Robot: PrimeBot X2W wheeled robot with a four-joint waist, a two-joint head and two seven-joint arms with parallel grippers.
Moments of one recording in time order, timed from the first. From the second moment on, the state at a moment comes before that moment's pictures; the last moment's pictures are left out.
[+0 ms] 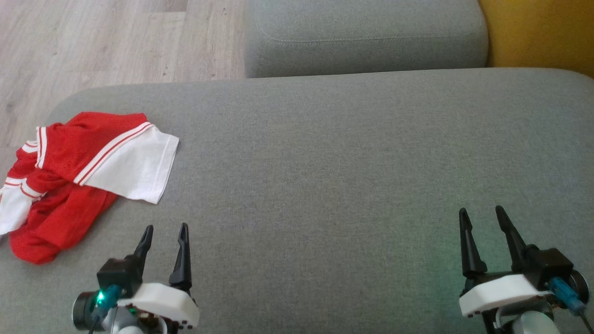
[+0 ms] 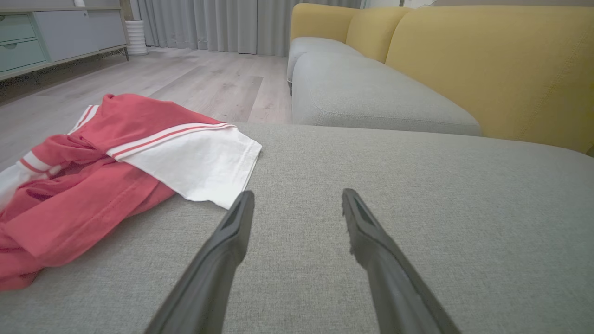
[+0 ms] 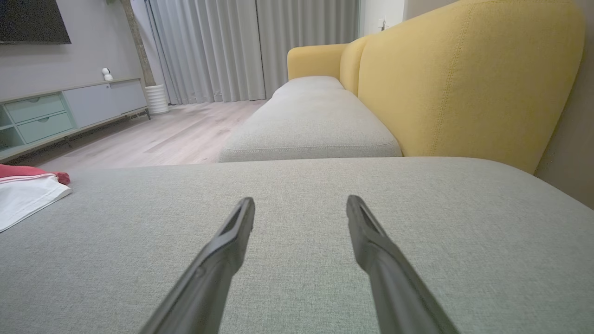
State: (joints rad) left arm 0.02 0.04 -0.09 0.32 -0.13 -0.03 -0.25; right arm 0.01 -0.06 -0.02 0.31 0.08 0.13 -0.25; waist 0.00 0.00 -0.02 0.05
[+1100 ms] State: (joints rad) left arm 0.05 0.04 -0.07 0.30 -0.17 -0.02 -0.25; right arm 0.01 -0.05 0.05 0.31 0.11 0.13 -0.25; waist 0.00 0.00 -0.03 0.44
